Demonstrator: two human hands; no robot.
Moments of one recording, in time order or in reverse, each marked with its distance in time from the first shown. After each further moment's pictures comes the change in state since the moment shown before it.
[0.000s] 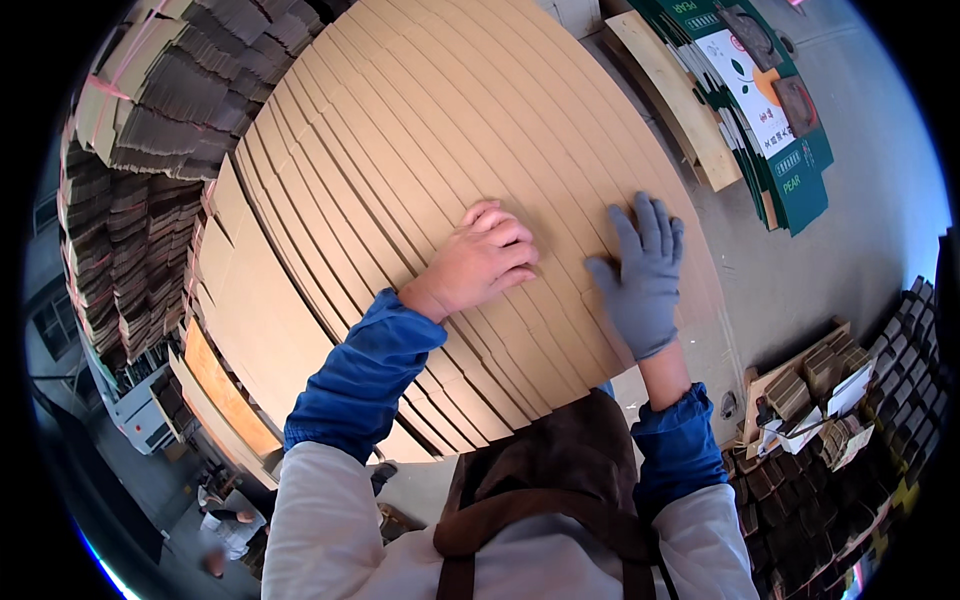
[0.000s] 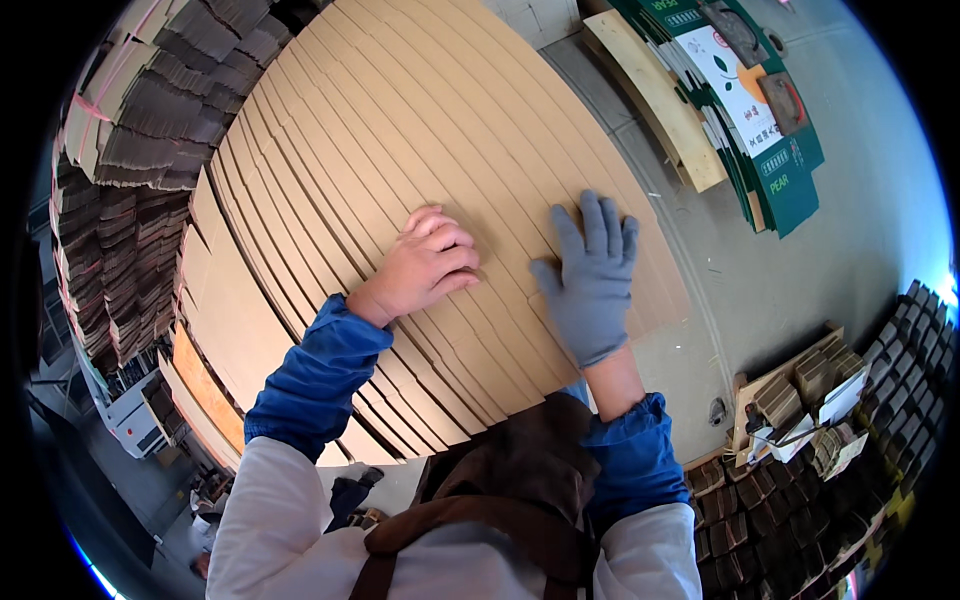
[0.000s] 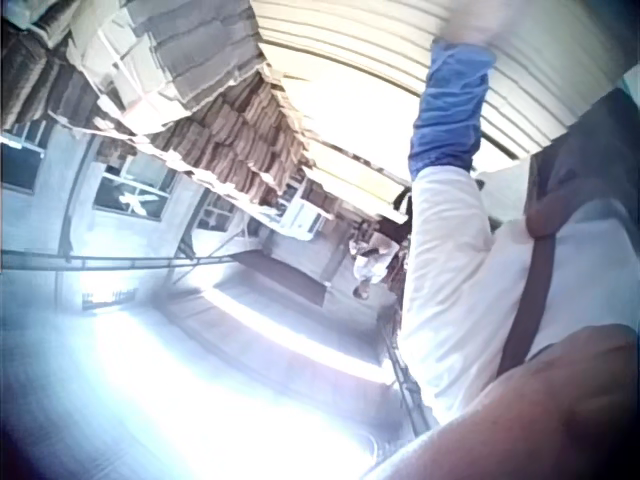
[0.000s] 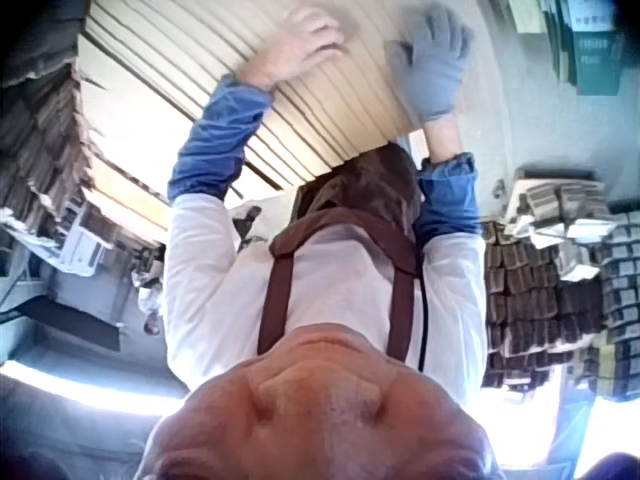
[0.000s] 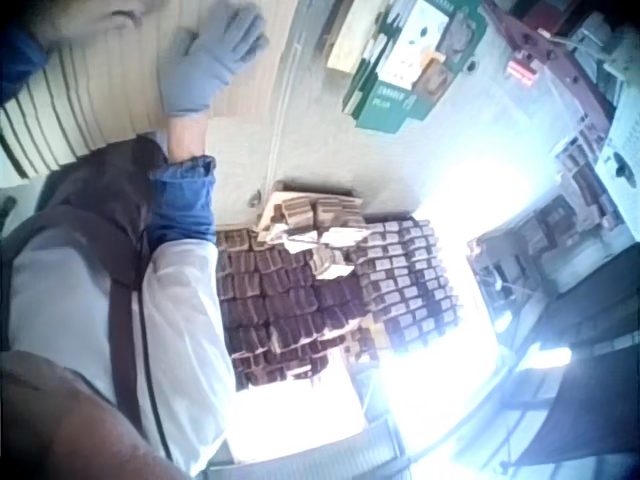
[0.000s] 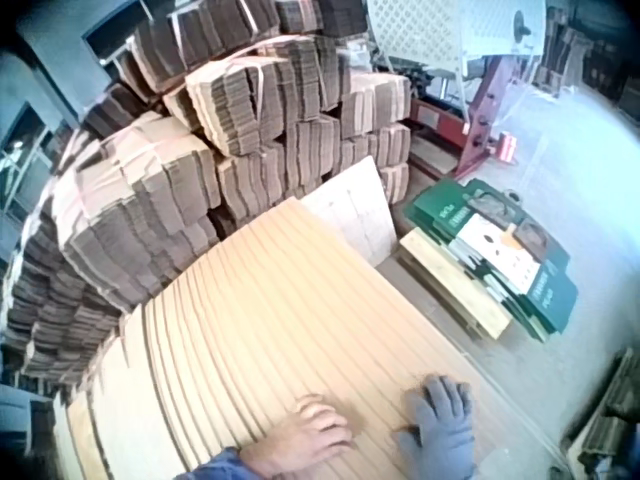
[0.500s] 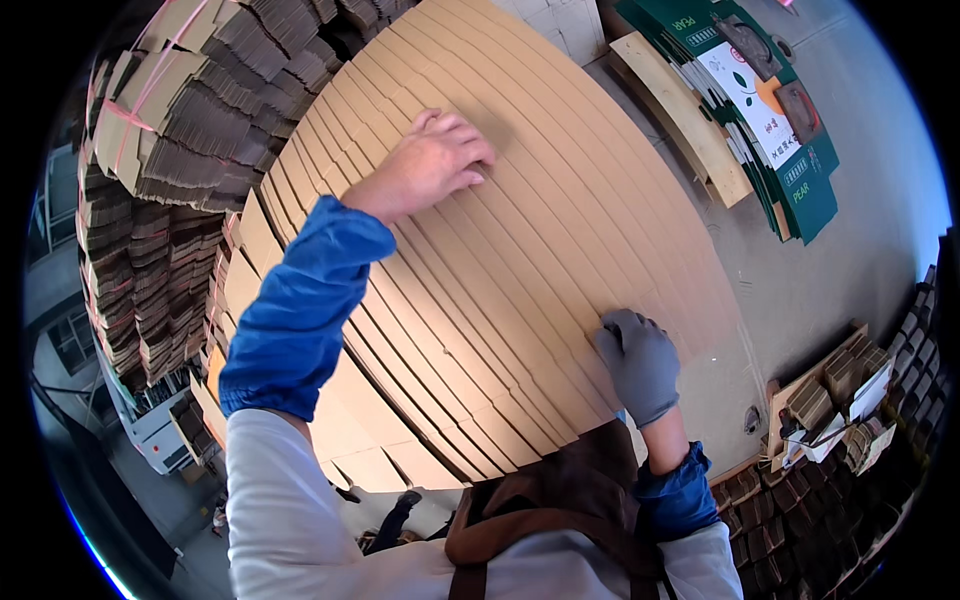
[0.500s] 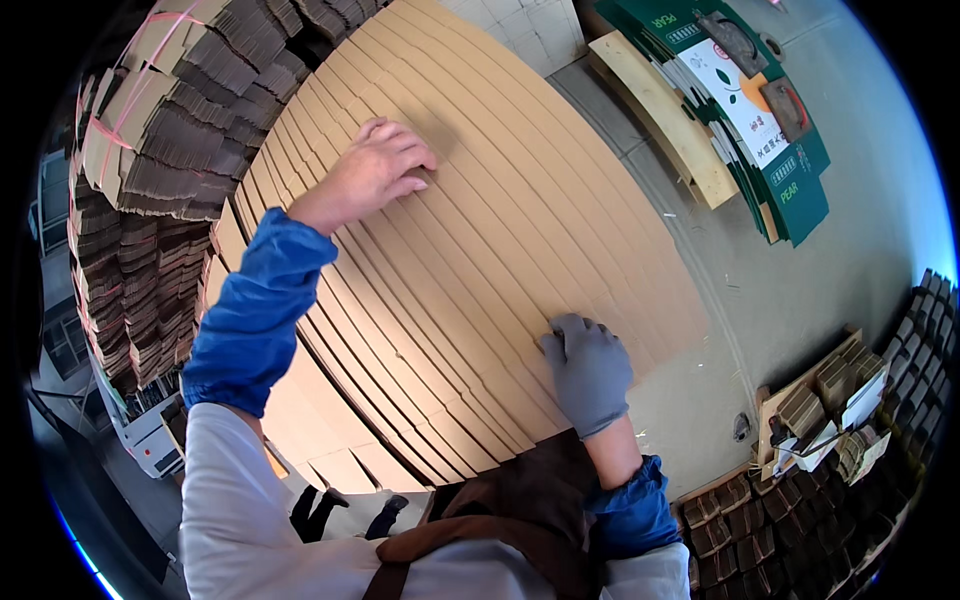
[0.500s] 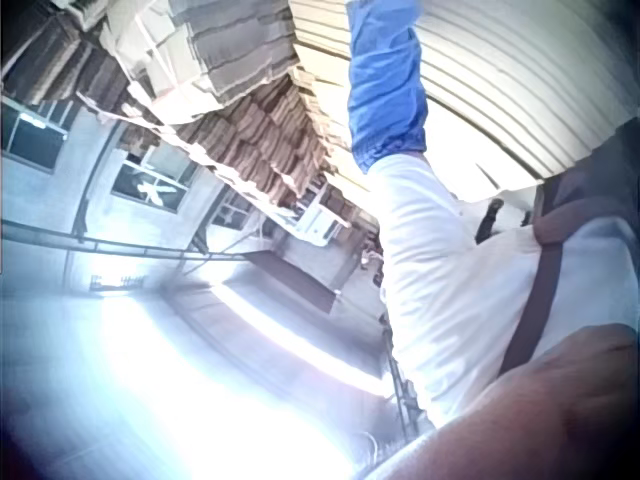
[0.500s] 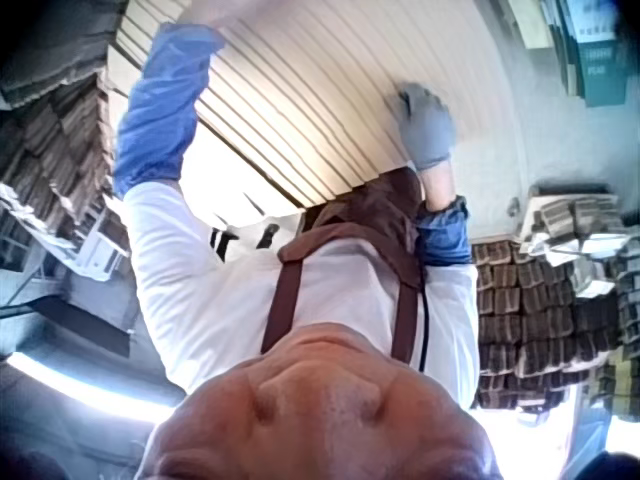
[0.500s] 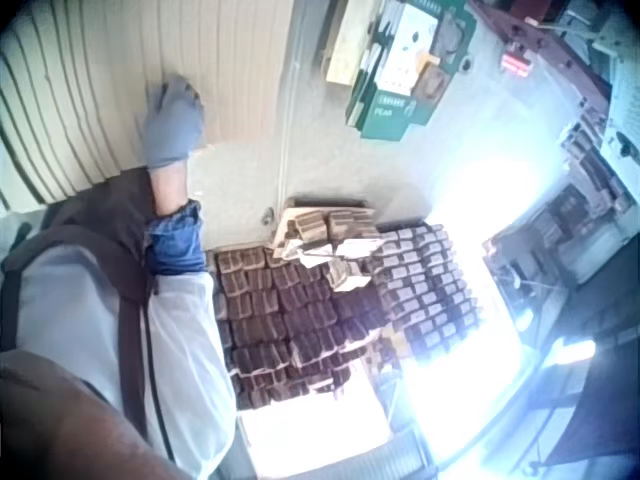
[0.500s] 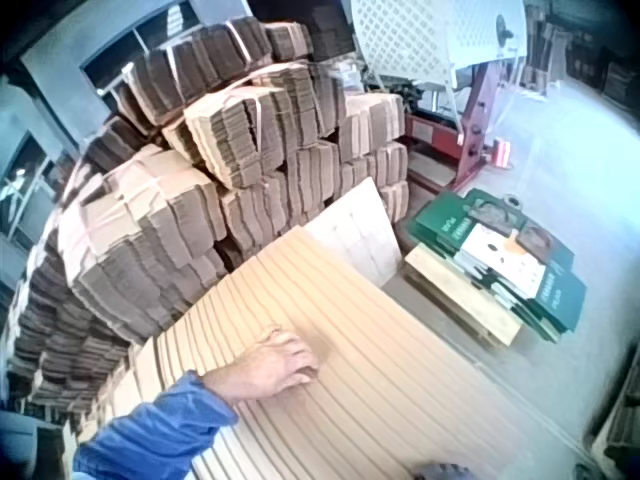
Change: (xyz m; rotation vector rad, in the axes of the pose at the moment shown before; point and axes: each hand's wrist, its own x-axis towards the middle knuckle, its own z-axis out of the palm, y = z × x) left_hand 0.059 -0.103 -0.130 0.359 -0.153 0.053; right_hand -0.045 -0.048 -0.016 0.288 -0.295 0.344
